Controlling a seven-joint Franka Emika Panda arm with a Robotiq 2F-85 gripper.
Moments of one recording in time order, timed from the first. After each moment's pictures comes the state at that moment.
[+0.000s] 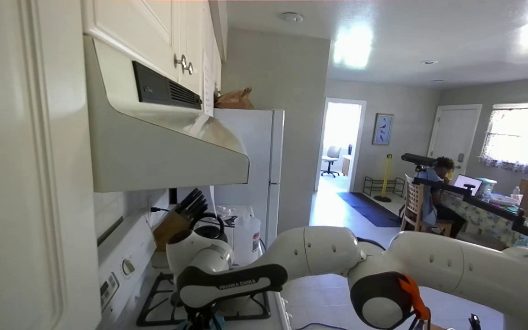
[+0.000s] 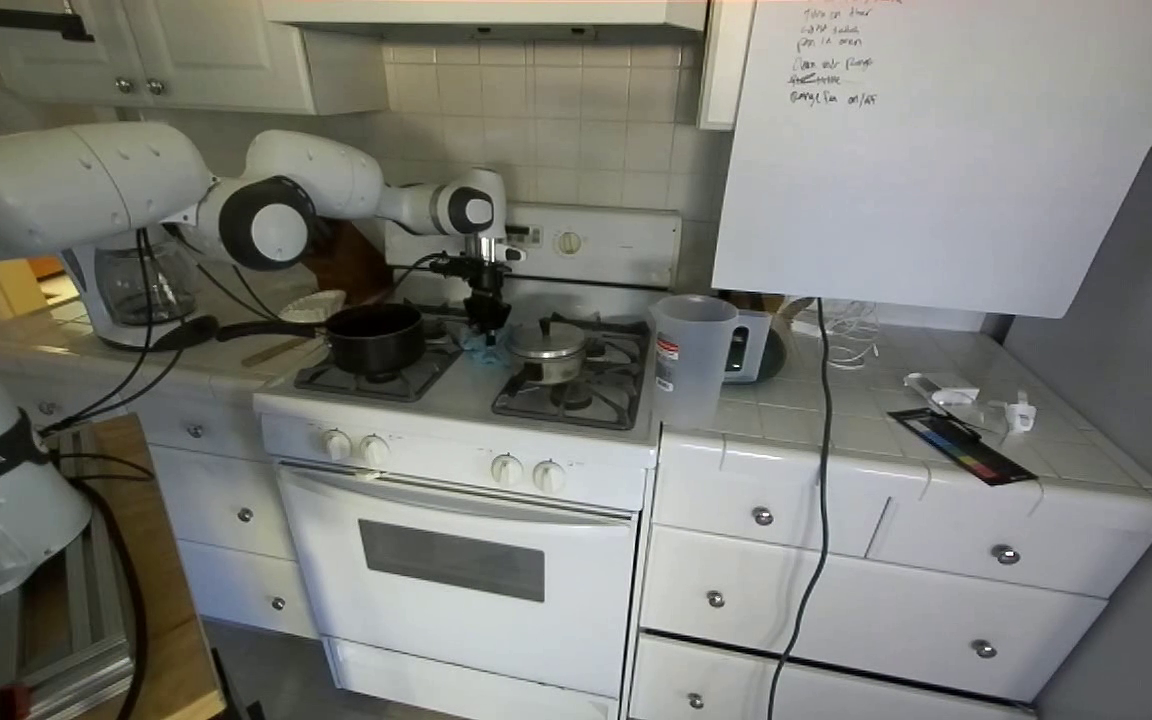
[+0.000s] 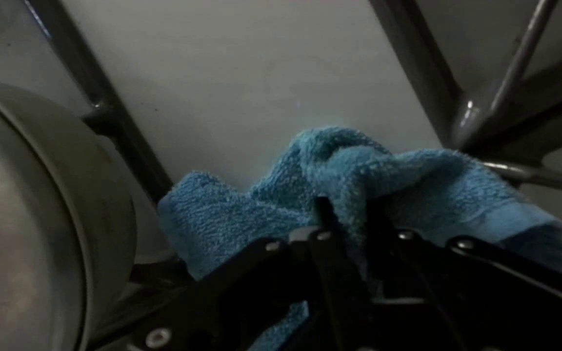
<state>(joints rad) 0.26 1.43 -0.04 -0.45 -0.11 1.72 0.17</state>
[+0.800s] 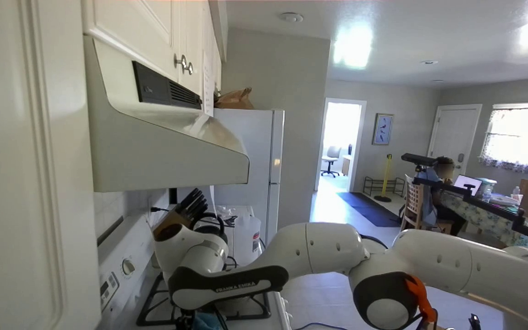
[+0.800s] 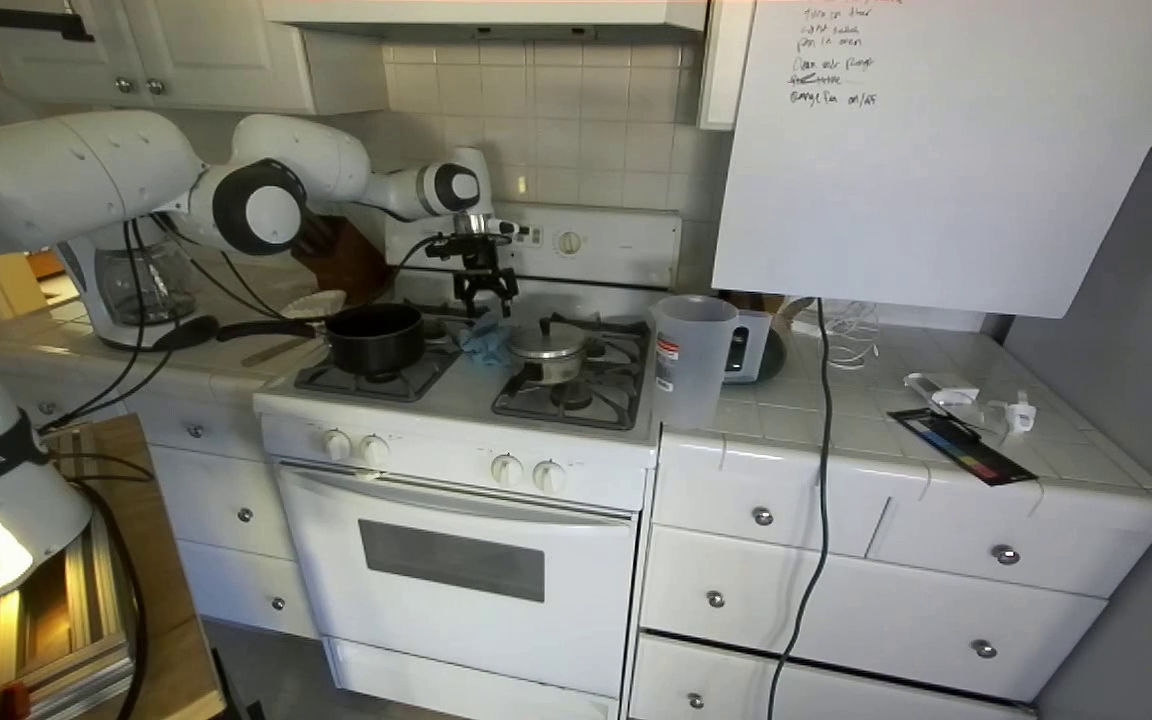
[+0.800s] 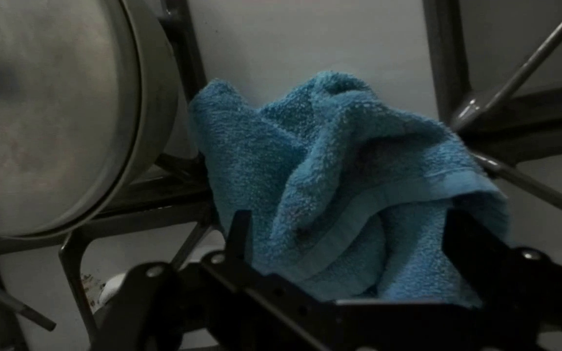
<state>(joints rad) 0.32 1.39 -0.07 -0.45 -0.19 1.73 -0.04</state>
